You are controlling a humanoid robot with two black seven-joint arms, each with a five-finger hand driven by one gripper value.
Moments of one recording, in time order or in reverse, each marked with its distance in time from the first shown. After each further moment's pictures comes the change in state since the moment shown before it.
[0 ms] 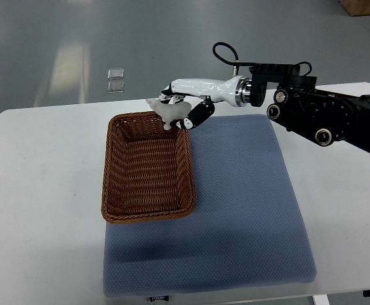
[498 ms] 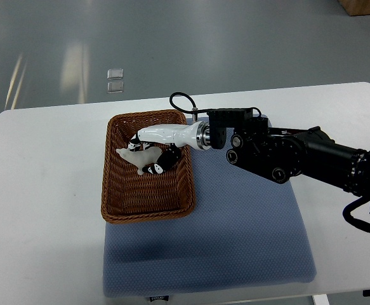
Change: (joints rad) left arm 0.001 0.000 0.001 -0.009 0.000 -0.005 0.000; right arm -0.079 0.136 -0.139 -0.065 -0.008 -0.085 -0.011
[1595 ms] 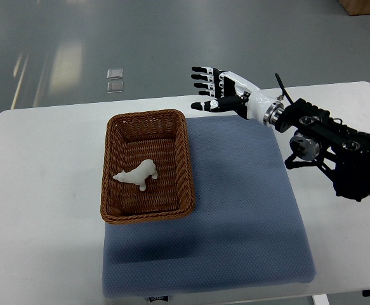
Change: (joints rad) left arm 0.000 0.000 0.000 0.004 0.000 0.000 0.000; right arm -0.272 -0.192 0.471 0.007 0.761 0.084 -0.069
